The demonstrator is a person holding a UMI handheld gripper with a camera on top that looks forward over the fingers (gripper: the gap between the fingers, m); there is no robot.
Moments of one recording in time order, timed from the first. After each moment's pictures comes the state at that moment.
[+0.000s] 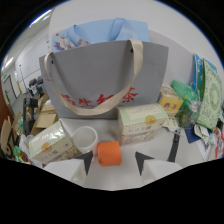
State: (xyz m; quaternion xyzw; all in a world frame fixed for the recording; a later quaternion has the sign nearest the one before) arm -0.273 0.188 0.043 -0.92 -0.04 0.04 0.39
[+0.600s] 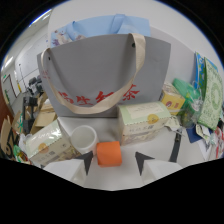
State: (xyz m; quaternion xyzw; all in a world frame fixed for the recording) arm -0.274 0.193 0.034 -0.92 -0.04 0.04 0.38
